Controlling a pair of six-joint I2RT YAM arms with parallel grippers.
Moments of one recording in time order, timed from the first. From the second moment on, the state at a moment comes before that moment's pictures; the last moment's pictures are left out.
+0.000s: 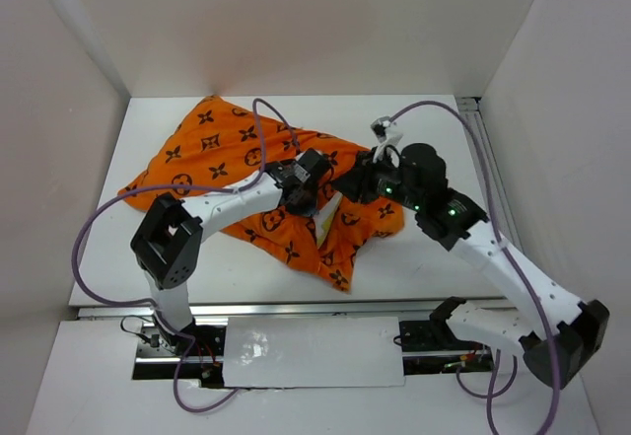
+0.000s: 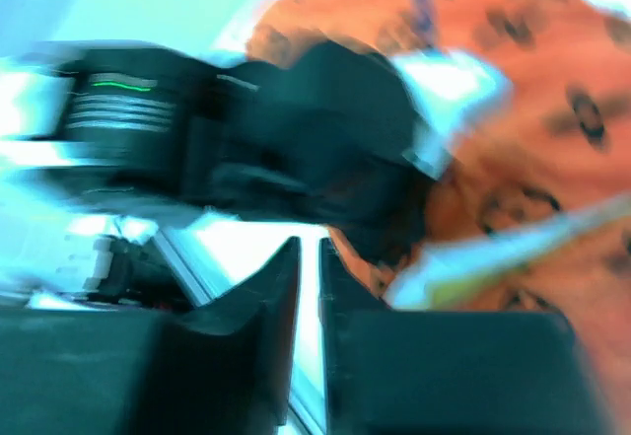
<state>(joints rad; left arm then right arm) -0.75 1.83 1.43 -0.69 -0.20 -0.62 0.61 1.01 1.02 -0.23 -0.27 0.42</state>
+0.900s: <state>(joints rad) -0.74 1.73 1.31 -0.58 -0.14 -0.63 0.67 1.61 0.88 -0.19 0.14 0.40</state>
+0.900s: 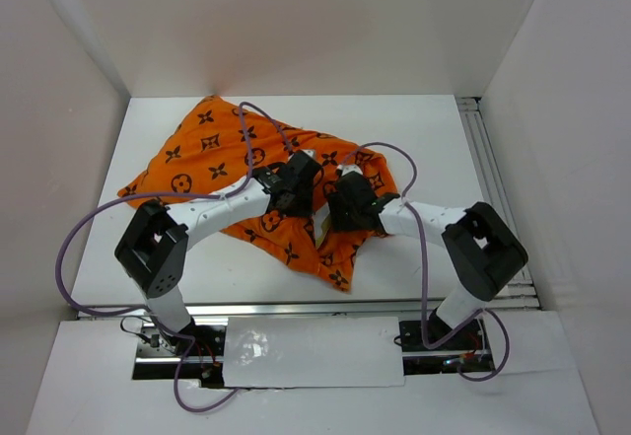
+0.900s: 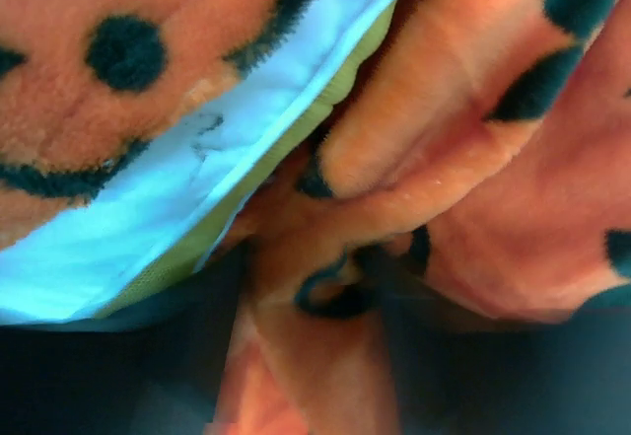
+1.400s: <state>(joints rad) -0.73 1.83 1.38 -0.56 -0.13 -0.64 0.73 1.20 0.93 -0.34 0.18 0.38</state>
